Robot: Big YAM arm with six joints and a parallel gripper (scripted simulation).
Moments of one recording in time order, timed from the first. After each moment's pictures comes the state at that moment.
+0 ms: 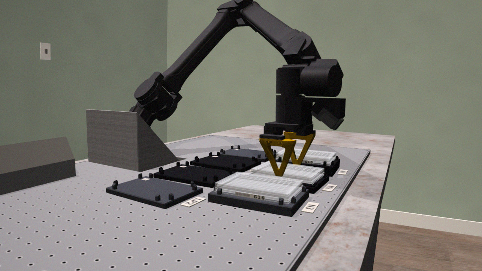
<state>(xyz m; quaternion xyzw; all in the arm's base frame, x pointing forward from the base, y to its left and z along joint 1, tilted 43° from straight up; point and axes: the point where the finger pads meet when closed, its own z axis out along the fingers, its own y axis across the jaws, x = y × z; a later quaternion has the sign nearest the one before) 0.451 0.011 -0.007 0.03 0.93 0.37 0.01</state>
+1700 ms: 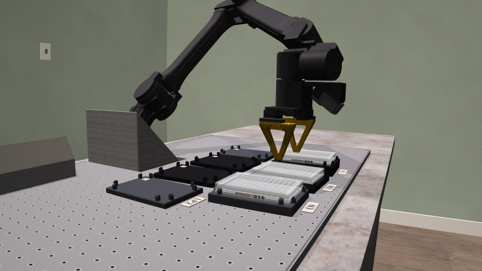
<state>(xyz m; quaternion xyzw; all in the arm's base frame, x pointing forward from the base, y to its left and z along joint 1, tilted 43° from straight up) 0.447 -0.008 0.016 0.02 0.93 0.37 0.00</state>
